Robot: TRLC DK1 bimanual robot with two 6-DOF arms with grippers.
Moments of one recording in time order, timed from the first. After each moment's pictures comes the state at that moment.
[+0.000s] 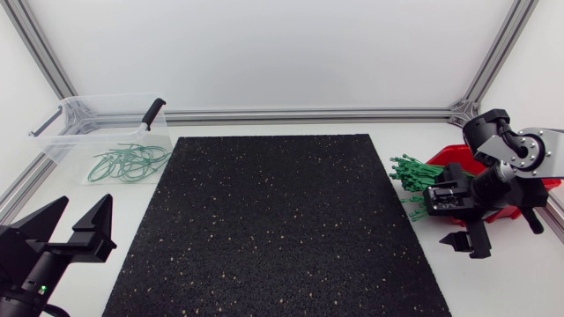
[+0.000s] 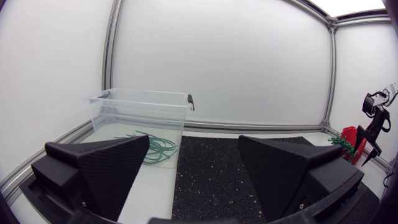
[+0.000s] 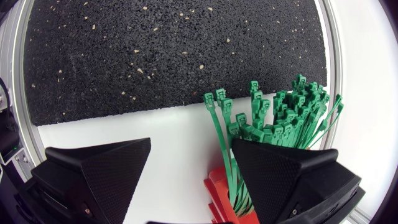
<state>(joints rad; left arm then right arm) -0.02 0.06 0.02 -0.01 0.01 -0.10 -0.08 1.45 0.80 -0.68 0.05 -1.55</state>
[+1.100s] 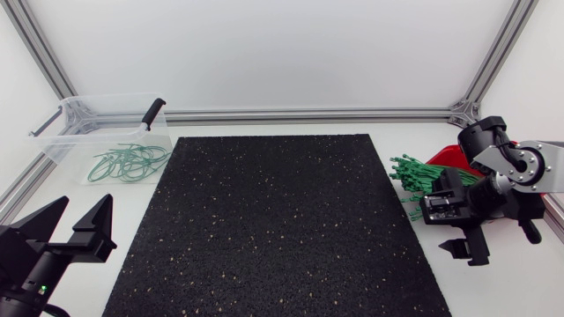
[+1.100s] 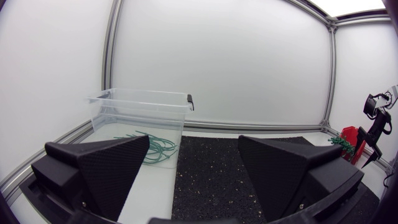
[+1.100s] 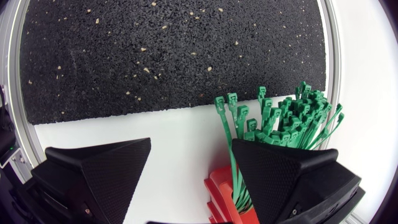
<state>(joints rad) -0.02 0.06 0.02 -0.01 0.01 -0.10 -0.03 1.39 0.73 -0.63 0.09 -1.55</state>
